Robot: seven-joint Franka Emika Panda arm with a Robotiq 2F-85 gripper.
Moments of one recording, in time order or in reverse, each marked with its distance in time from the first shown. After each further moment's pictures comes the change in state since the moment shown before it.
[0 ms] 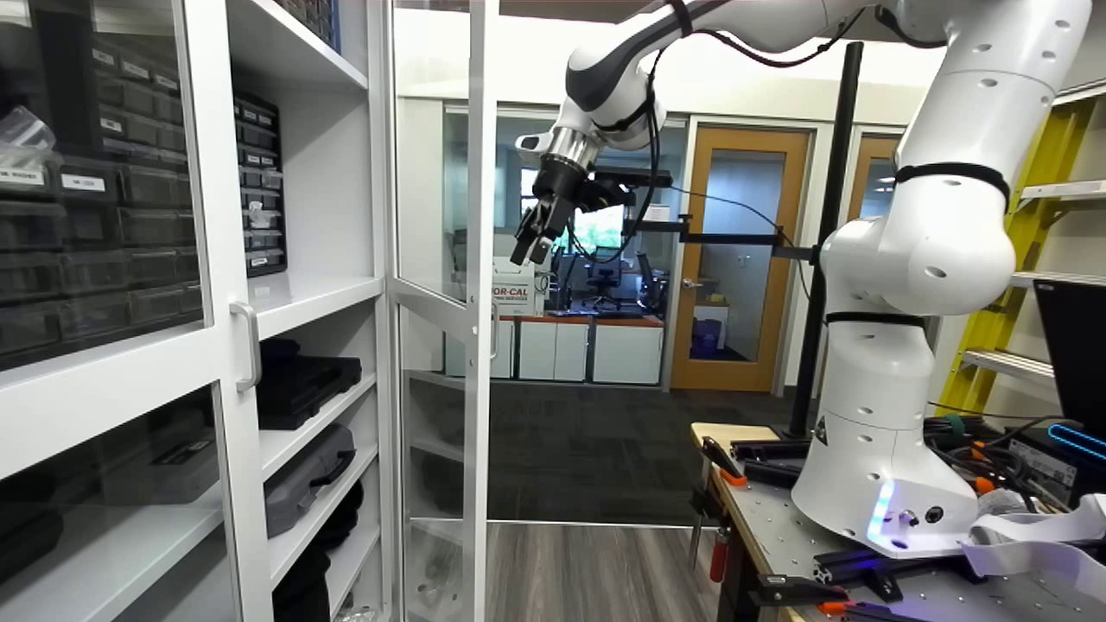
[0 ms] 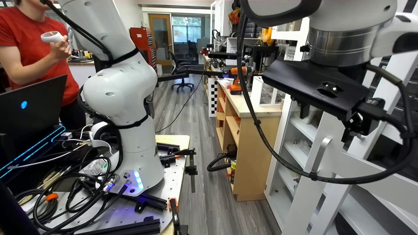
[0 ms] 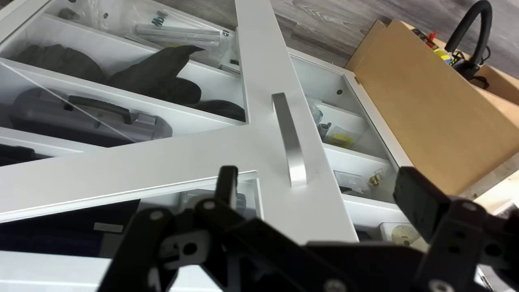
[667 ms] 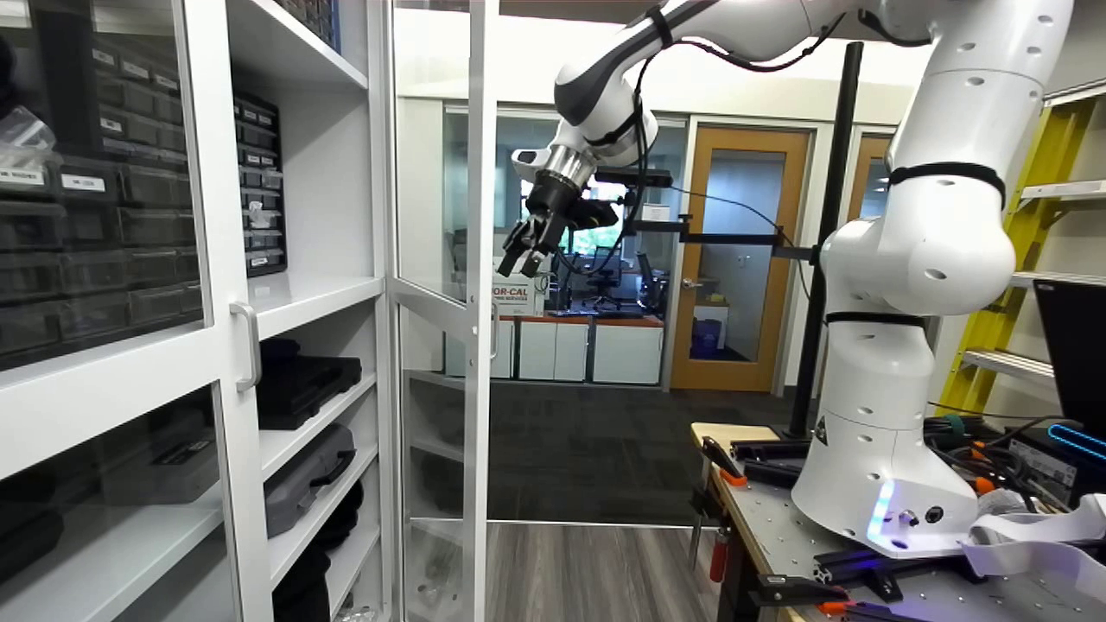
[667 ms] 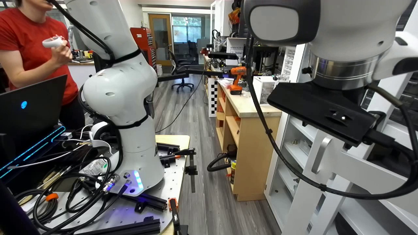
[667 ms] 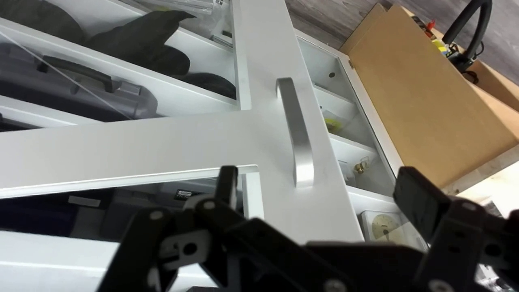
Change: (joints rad) arm -0.001 0.065 -0.004 -0.008 0.167 0.046 -0.227
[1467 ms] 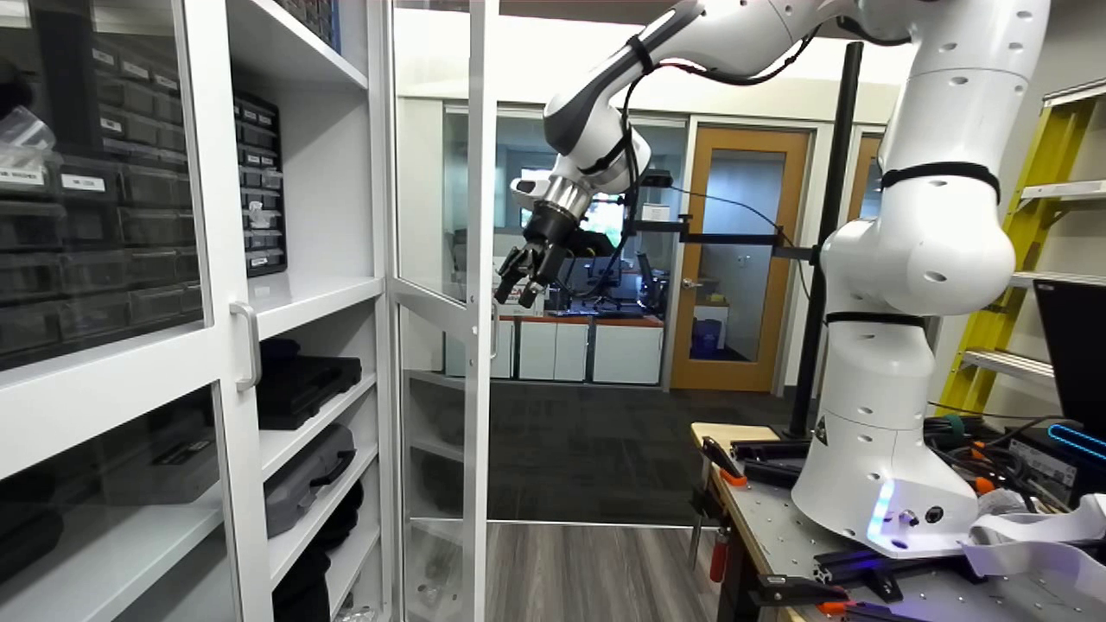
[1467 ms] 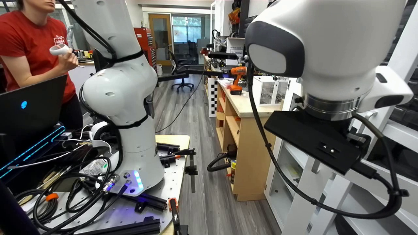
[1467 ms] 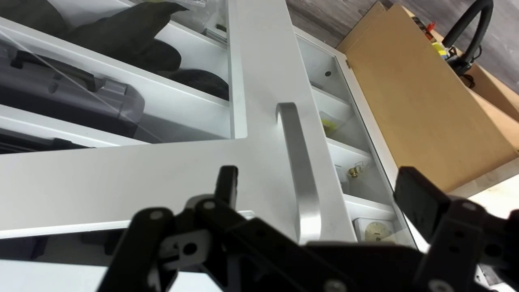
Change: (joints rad) arm -0.002 0.082 0.014 -0.041 0.147 0.068 -0.175
